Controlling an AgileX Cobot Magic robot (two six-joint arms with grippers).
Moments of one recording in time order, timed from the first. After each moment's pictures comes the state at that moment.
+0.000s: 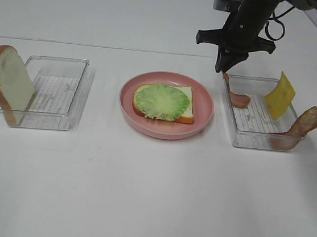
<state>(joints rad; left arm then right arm) 0.07 -0.01 -0.50 -0.07 1.05 0.03 0.26 2.53 -2.37 0.06 1.20 0.09</state>
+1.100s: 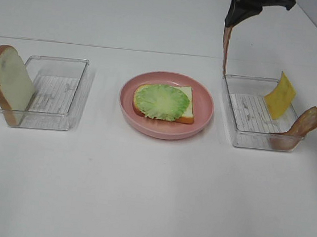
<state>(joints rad) 0.07 -0.01 -0.50 -0.07 1.05 0.03 0.26 2.33 -2.37 0.12 1.22 0.09</state>
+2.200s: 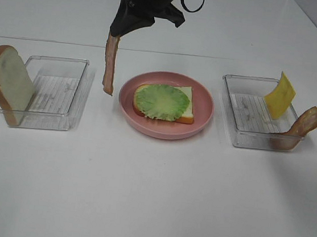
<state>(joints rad) 0.07 -0.01 -0.50 -0.07 1.05 0.03 0.53 2.35 -2.30 0.50 1.13 -0.01</state>
